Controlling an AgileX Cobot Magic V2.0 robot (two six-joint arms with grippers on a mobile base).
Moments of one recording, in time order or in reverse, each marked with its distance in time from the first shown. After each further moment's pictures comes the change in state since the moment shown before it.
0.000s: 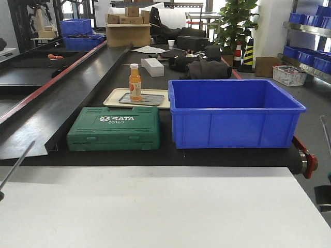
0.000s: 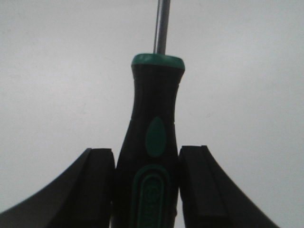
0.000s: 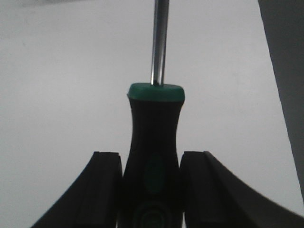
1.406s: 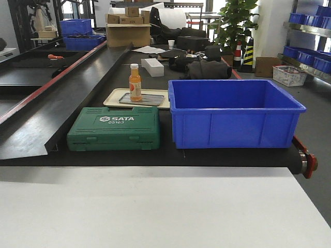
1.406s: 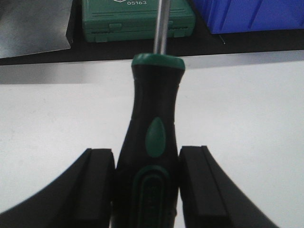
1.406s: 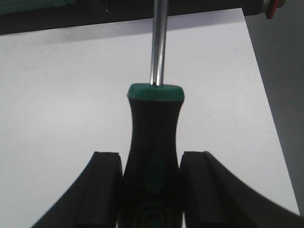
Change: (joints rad) left arm 0.000 -0.209 0.000 -0.023 -0.120 -0.031; right arm 0.000 -0.136 0.000 0.001 0.007 0.002
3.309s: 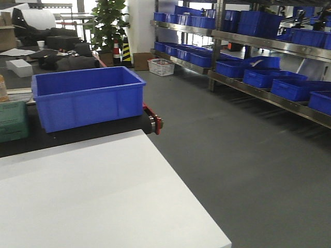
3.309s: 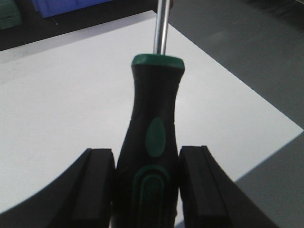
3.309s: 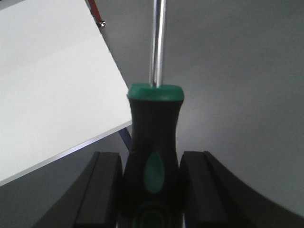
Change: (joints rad) left arm 0.000 -0.001 0.000 -0.001 0.005 -0.001; right arm 0.000 0.000 0.000 -0.002 0.000 0.001
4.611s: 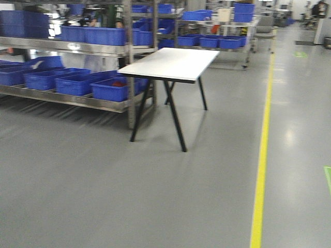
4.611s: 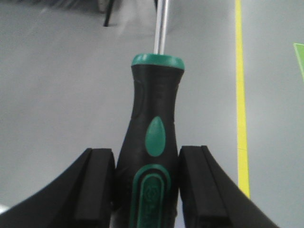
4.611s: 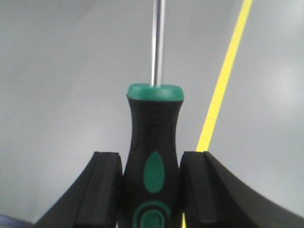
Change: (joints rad) left arm 0.000 0.001 0.000 -0.001 0.000 0.000; right arm 0.000 0.000 0.000 -0.001 0.001 0.000
